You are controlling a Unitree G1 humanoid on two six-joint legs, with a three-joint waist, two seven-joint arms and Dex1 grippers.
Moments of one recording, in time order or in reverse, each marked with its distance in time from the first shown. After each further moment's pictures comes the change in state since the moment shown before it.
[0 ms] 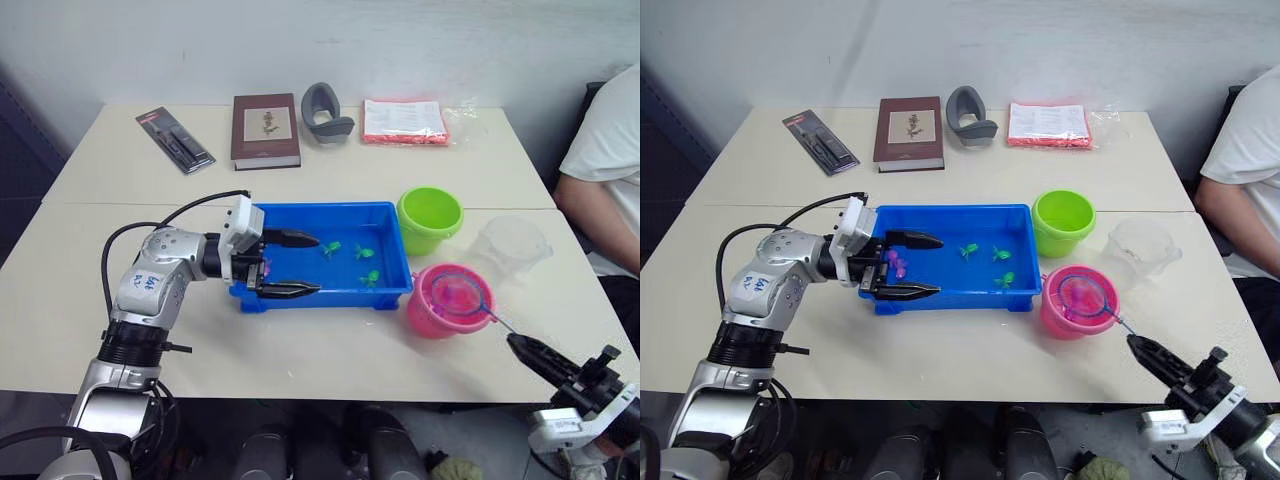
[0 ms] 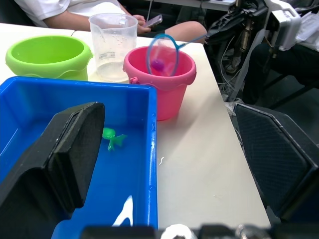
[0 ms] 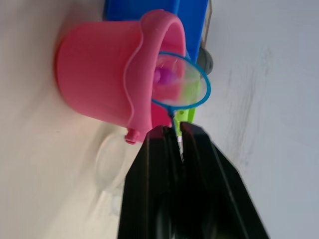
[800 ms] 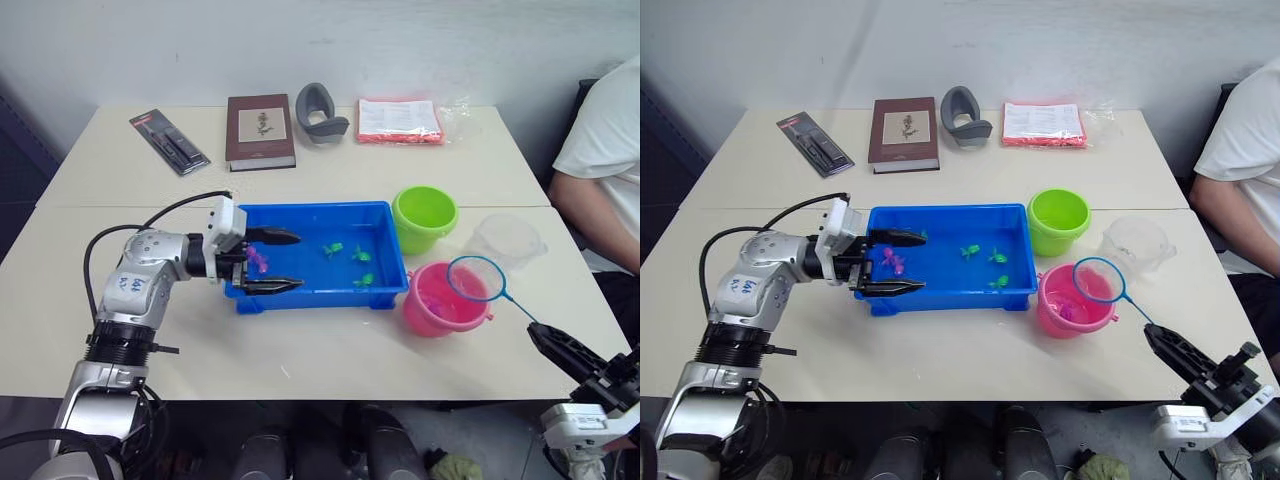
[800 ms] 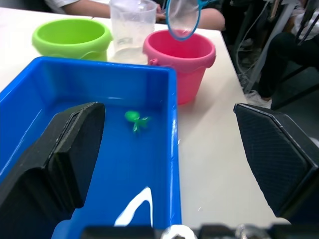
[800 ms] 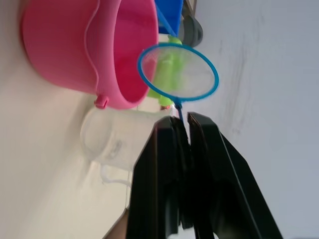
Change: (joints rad) left arm 0.029 0.089 0.063 0.121 0.016 -0.087 -0.002; right arm 0.130 -0.147 0.098 -0.134 0.394 0.238 0.058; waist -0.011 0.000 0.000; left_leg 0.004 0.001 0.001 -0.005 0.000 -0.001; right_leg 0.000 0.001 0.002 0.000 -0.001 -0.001
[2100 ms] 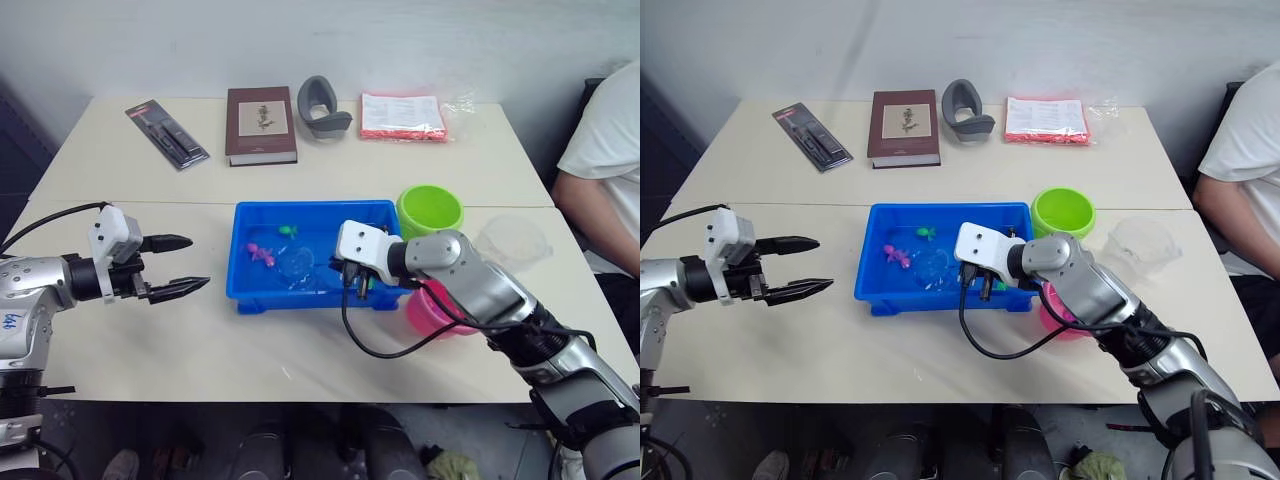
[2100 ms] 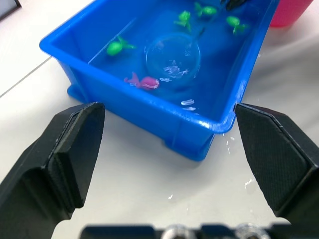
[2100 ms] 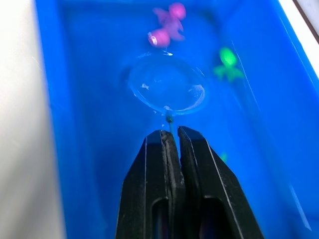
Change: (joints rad) left arm 0.294 0.308 0.281 -0.127 -0.009 0.100 0.123; right arm -1.425 0.201 1.203 0.215 0.462 1.419 0.594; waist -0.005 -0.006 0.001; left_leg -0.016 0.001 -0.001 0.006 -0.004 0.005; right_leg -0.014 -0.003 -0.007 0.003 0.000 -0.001
